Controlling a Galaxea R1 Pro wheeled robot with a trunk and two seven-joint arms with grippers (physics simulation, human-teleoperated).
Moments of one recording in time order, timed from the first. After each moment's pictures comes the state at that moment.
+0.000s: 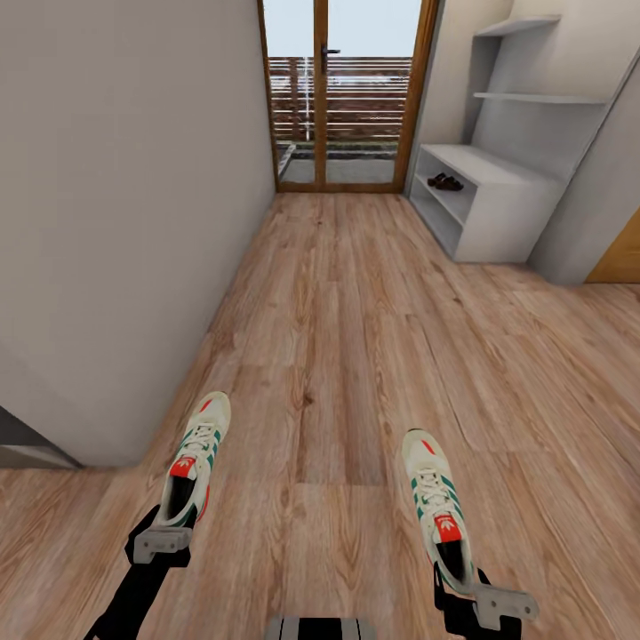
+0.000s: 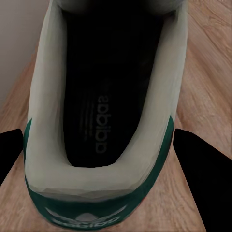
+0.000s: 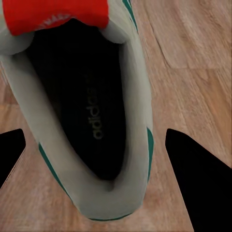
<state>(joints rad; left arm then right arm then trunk) -0.02 0.08 0.08 -1.19 0.08 -0.35 -0.15 0.19 0.13 -0.10 -1.36 0.17 -0.17 -0.14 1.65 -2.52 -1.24</state>
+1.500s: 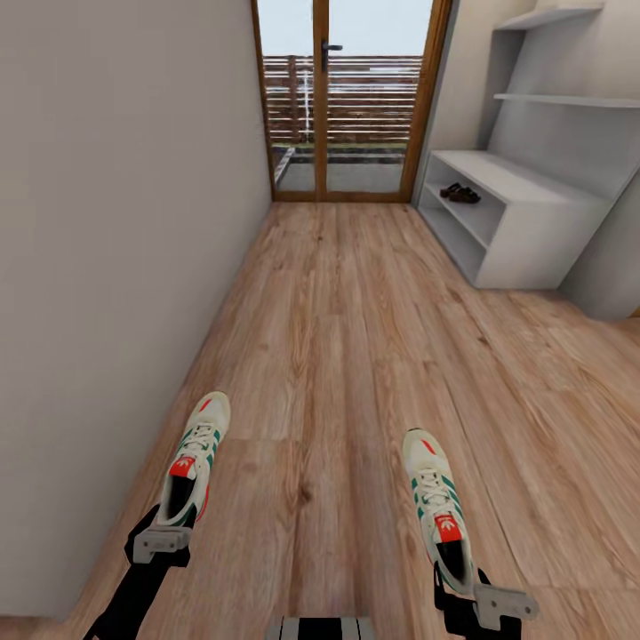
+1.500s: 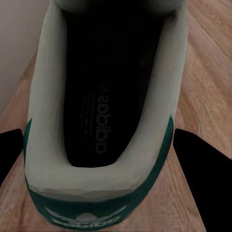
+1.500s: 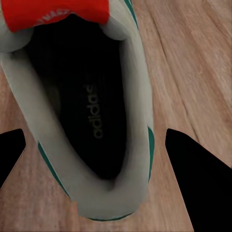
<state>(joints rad) -0.02 0.08 0.08 -1.19 0.09 -0.35 -0.15 0.19 0.13 -0.10 -1.36 0.17 -0.17 -0.14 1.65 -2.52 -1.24</state>
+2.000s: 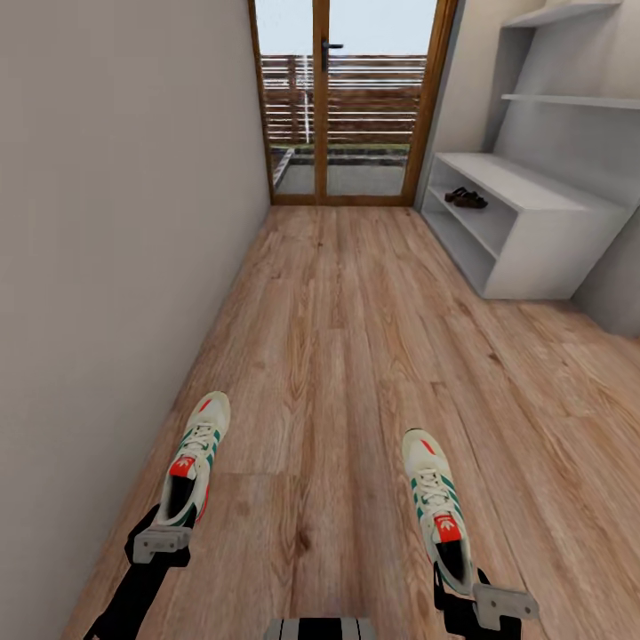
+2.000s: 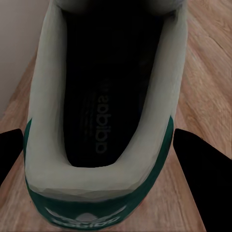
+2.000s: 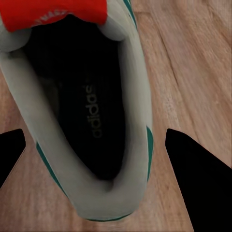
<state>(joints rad) -0.02 0.08 0.08 -1.19 0.09 -0.35 -0.15 0.19 0.13 -0.10 -1.36 0.17 -0.17 -0.14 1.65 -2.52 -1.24</state>
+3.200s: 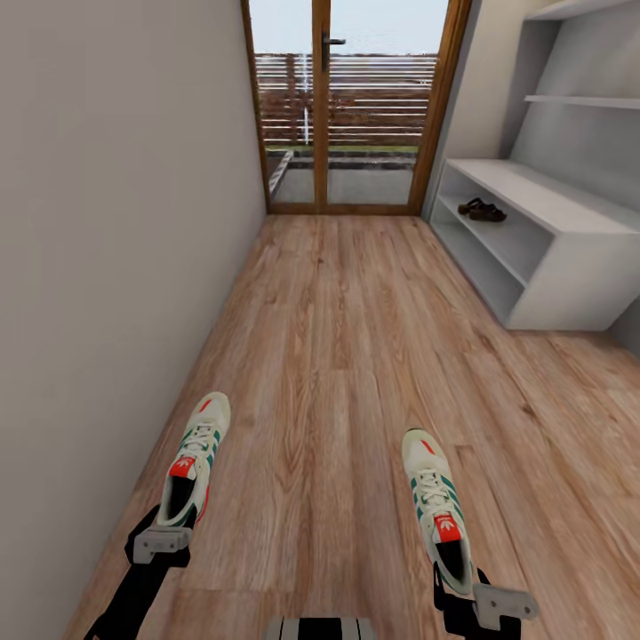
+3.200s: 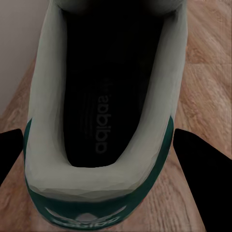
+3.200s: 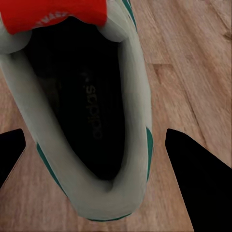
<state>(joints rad) -0.02 0.08 0.08 -1.18 0.09 -0.35 -0.15 0.19 0.13 -0.10 -1.36 0.17 -0.17 -0.14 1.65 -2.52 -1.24</state>
